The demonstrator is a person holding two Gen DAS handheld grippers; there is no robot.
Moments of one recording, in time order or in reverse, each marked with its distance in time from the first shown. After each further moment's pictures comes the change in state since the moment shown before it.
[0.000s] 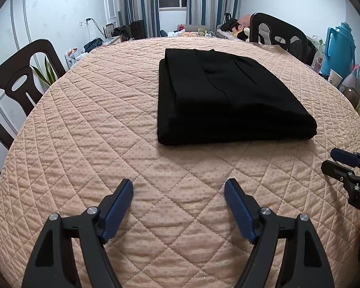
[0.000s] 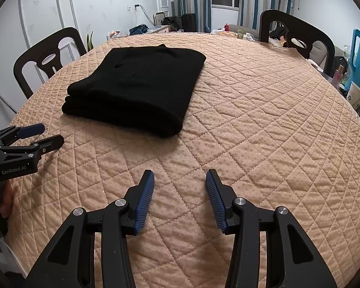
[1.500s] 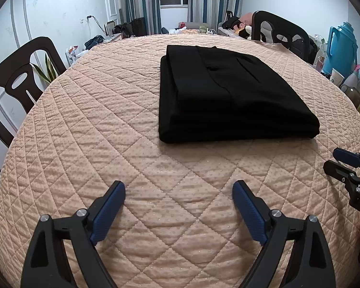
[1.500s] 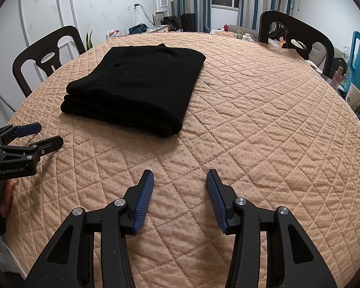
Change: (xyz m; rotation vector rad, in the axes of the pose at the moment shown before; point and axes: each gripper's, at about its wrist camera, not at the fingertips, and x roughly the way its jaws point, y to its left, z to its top) left arm 0.004 0.003 -0.002 -0.004 0.015 0.004; right arm 0.000 -0.001 0.000 -0.006 0.001 -0.008
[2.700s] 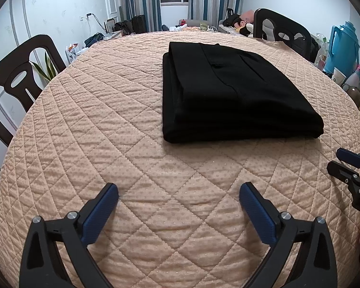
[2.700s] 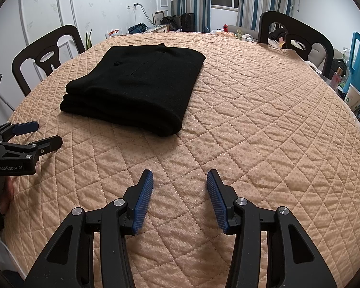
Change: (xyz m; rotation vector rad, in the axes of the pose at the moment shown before) left arm 0.004 0.004 0.004 -0.001 0.021 0.002; right arm -0.001 0.000 0.001 -0.007 0.002 -0.011
